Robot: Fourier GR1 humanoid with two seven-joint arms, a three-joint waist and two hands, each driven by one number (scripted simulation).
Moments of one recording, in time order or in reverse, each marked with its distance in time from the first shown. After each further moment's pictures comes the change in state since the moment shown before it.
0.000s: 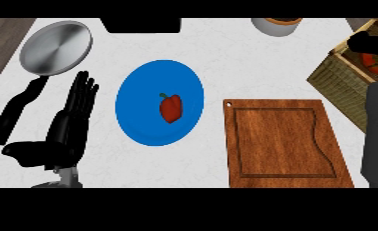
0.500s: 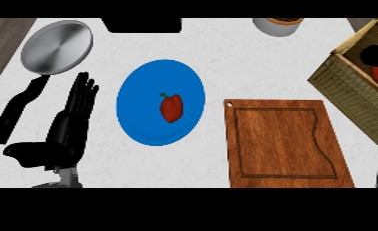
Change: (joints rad) left arm 0.004 -0.005 0.013 0.013 -0.006 -0.021 -0.014; right arm 0.102 -0.049 -0.058 0.043 -0.099 -0.074 -0.064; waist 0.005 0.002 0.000
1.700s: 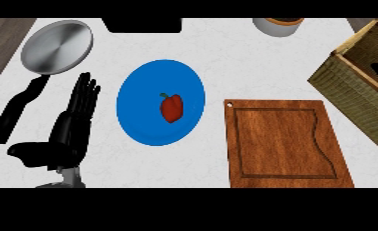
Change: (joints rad) left arm 0.000 -0.029 0.011 0.004 -0.021 -0.012 -0.001; right arm 0.146 -0.040 -0.052 0.022 -0.150 -0.286 -0.096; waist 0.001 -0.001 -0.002
